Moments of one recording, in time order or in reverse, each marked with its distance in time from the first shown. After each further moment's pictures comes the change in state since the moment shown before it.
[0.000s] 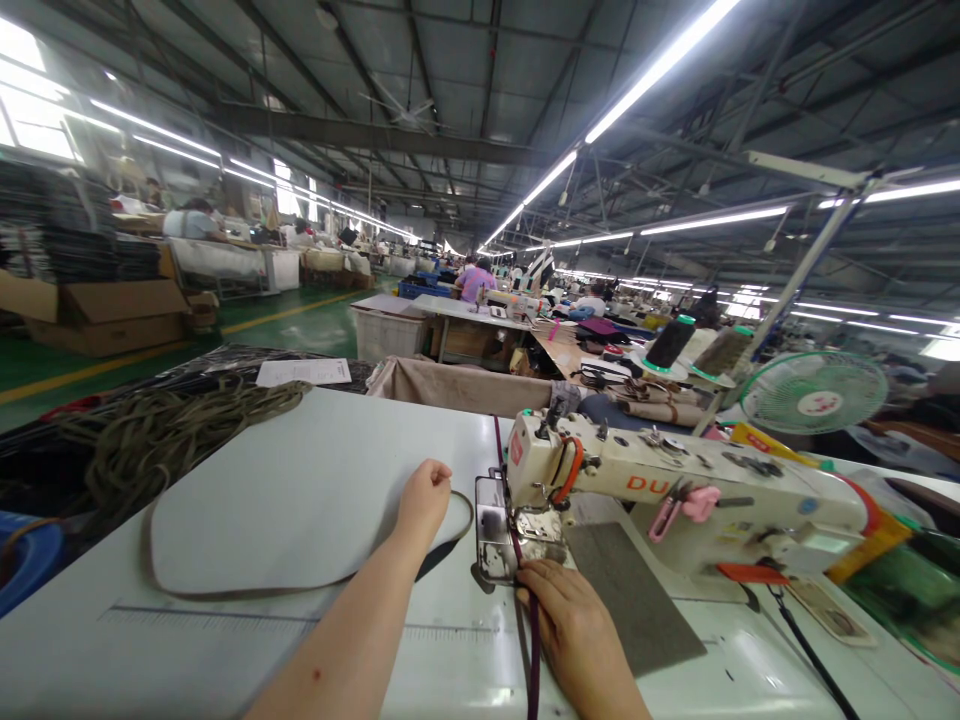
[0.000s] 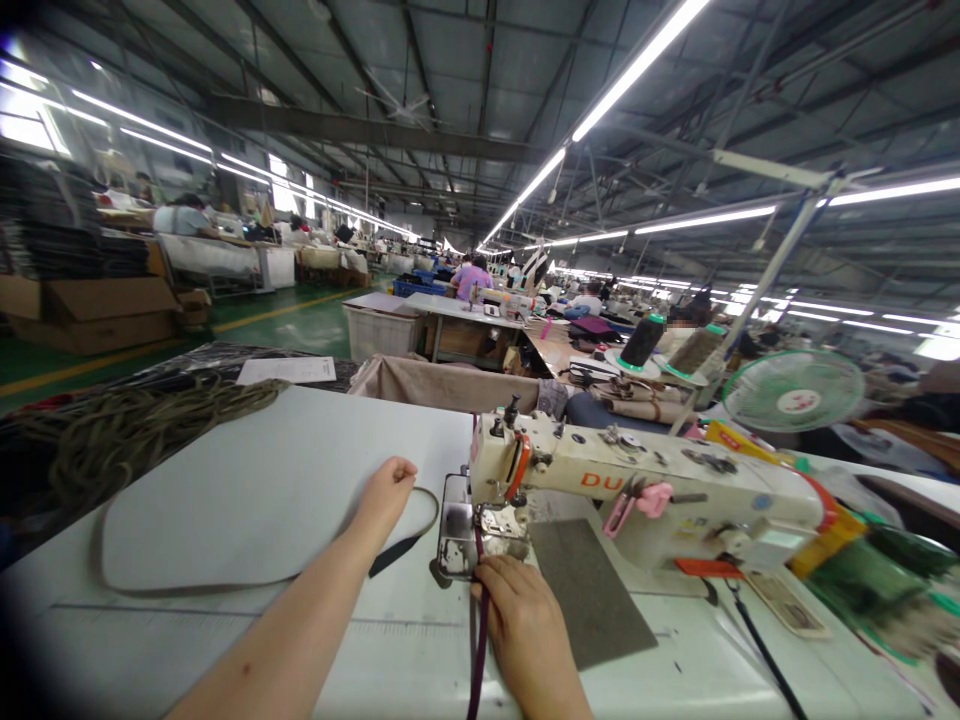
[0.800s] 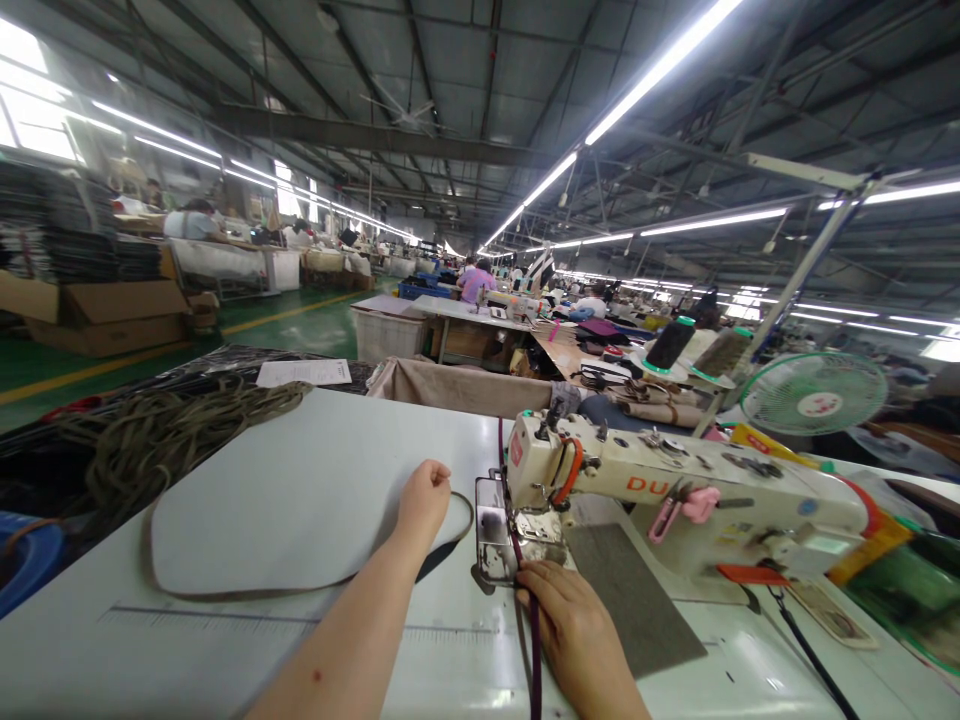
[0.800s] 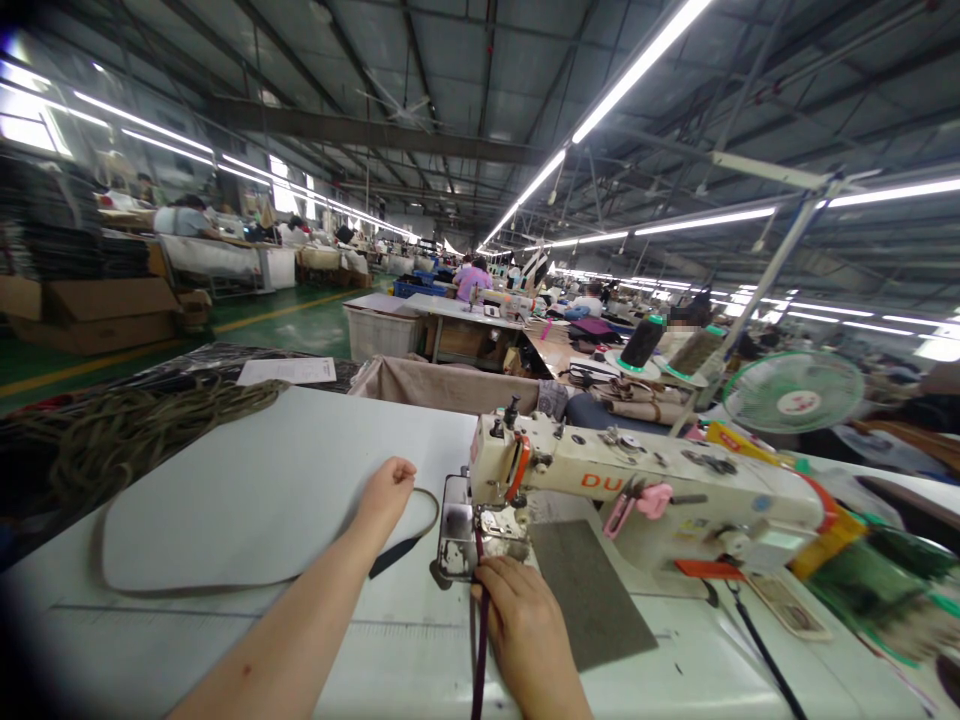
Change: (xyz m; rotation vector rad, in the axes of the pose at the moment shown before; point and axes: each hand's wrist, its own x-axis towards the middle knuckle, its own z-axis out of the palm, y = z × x) left_hand 0.001 -0.002 0.001 0.043 0.029 0.028; right_hand -0.001 0.002 0.003 -0.007 0.019 -0.014
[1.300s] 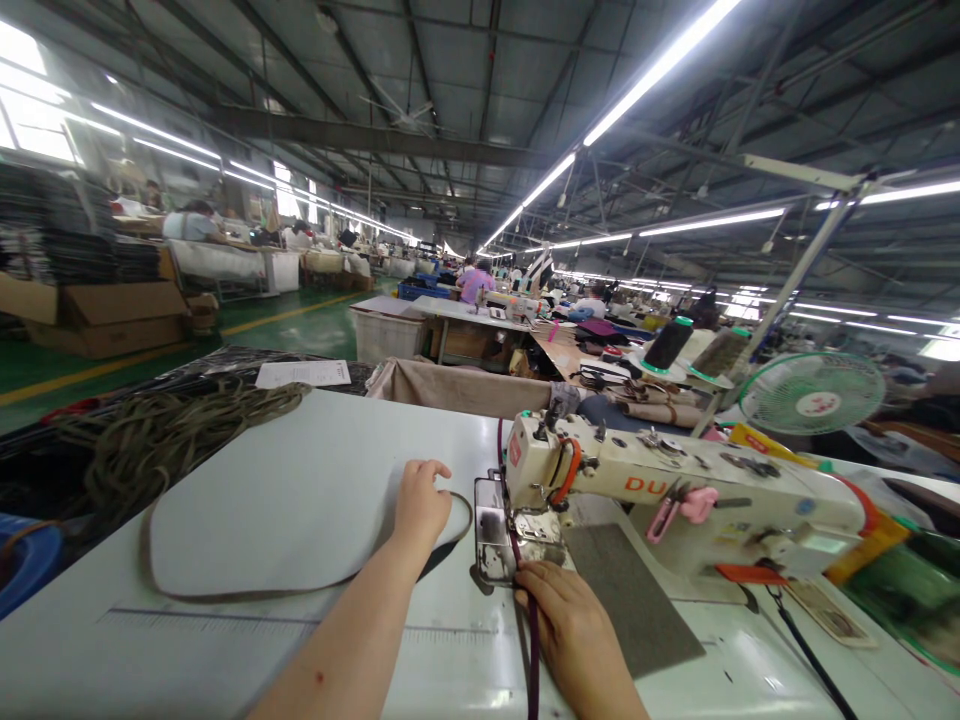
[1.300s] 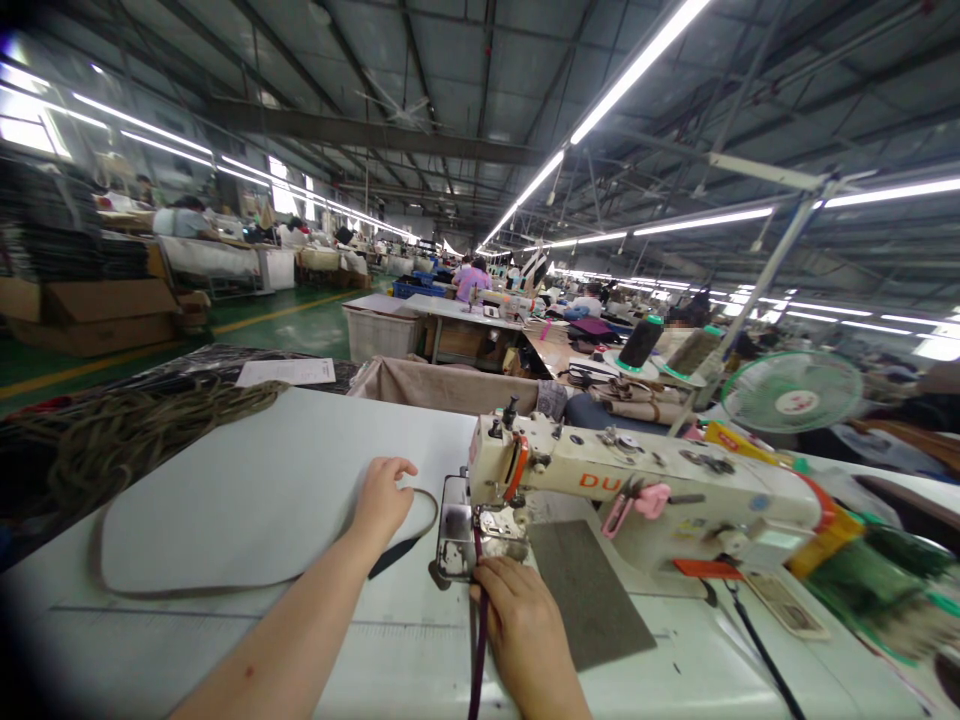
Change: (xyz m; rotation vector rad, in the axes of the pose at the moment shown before) left_hand -0.008 0.007 -0.005 0.169 0.056 0.132; right_hand 0.001 0.000 0.000 0.016 0.017 -0.014
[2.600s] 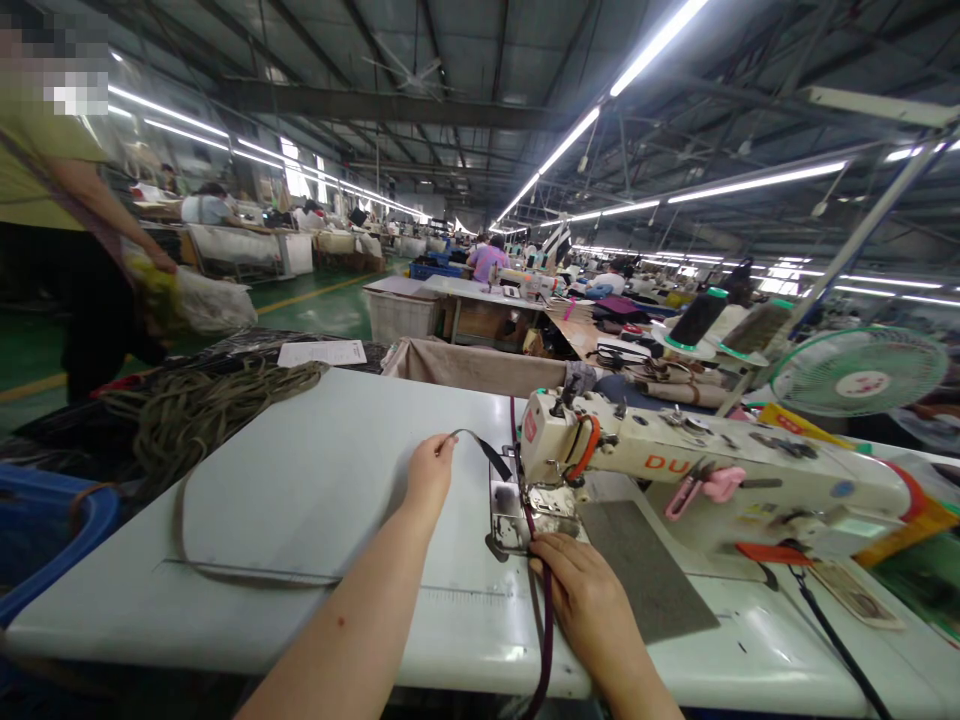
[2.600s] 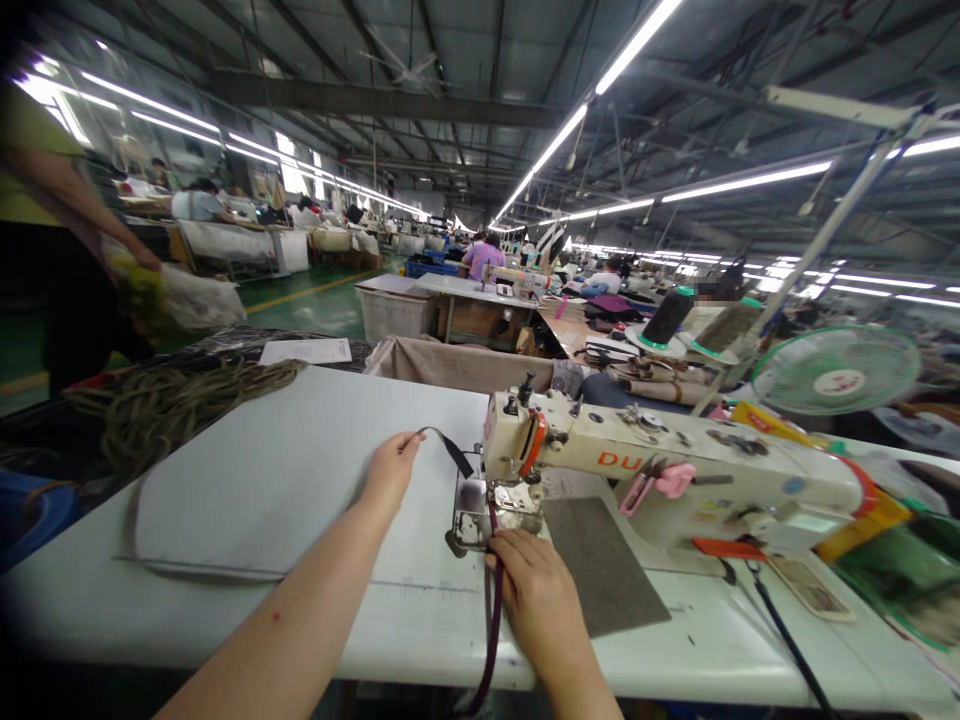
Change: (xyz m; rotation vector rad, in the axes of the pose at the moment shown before) left_hand 0.013 -0.003 -0.008 -0.298 0.039 -0.154; right_hand 0.005 -0.003 -0.005 0.023 0.017 0.003
